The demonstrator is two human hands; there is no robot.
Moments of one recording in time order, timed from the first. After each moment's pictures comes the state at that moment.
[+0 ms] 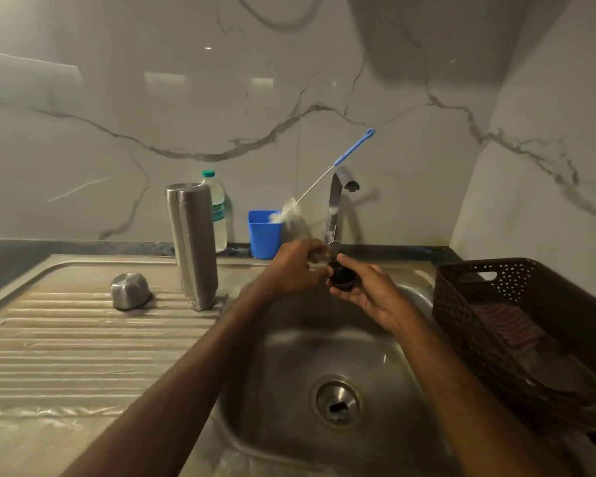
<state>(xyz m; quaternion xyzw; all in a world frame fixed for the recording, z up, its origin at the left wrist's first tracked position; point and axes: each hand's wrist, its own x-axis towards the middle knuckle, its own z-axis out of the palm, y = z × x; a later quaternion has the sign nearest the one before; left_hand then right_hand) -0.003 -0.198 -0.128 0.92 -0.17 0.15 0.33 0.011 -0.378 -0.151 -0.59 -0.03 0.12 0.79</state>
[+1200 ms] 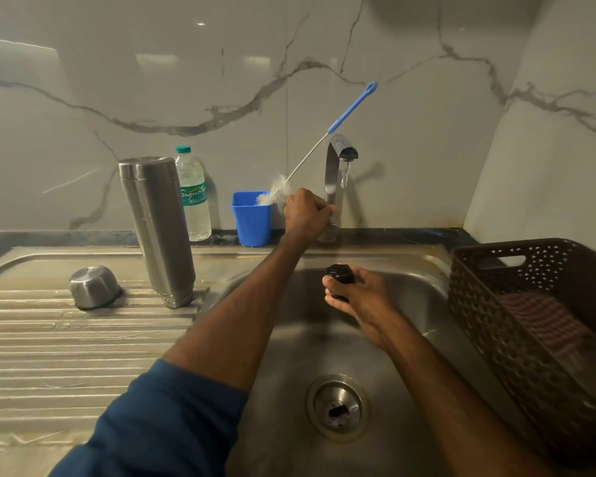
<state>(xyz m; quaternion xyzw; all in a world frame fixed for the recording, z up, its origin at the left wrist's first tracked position) 0.129 -0.236 -0.136 0.88 0.03 0.26 0.41 0.045 -0.371 -0.226 -0.61 0.00 0.07 0.79</state>
